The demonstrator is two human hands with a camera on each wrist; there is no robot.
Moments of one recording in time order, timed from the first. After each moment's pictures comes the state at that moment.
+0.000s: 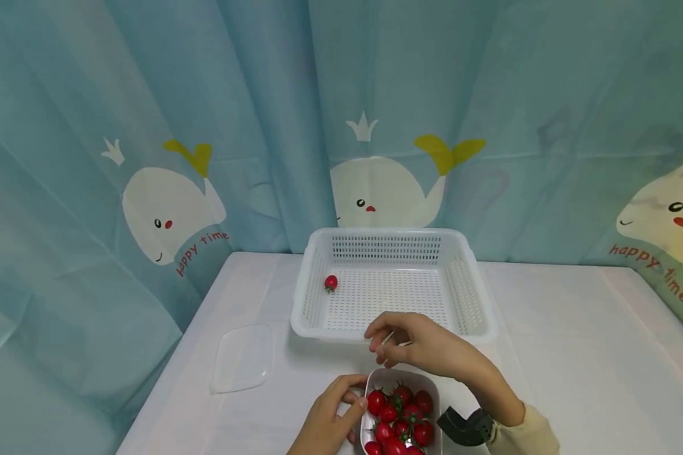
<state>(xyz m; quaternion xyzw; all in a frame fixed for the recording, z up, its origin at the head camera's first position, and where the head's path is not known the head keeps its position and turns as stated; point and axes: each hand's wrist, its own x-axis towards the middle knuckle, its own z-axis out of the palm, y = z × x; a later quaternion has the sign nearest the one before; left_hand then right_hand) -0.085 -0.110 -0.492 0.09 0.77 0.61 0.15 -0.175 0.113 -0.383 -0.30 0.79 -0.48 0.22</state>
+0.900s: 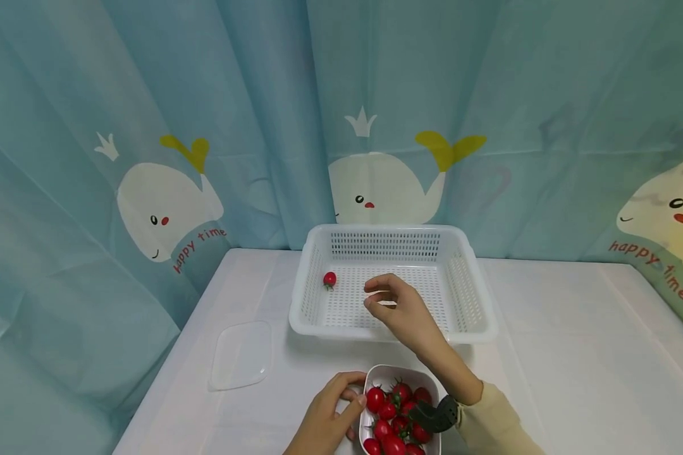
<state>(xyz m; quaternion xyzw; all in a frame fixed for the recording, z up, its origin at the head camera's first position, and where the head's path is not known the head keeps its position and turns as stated) -0.085 -0.109 -0.490 0.09 0.78 0.60 0.14 -0.197 0.072 -0.398 -0.12 0.81 -0.57 0.03</state>
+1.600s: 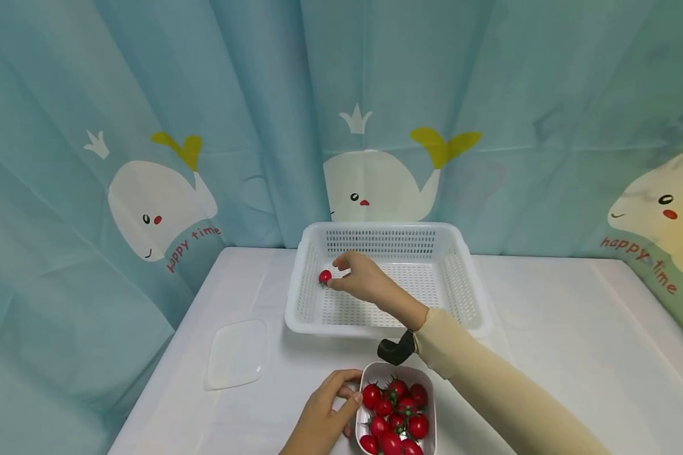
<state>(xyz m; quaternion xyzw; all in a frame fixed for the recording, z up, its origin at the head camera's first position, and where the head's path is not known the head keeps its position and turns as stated) -0.086 -0.110 -0.492 0.09 0.79 0.59 0.15 -0.258 0.024 -0.374 -0.13 0.87 -0.45 0.14</state>
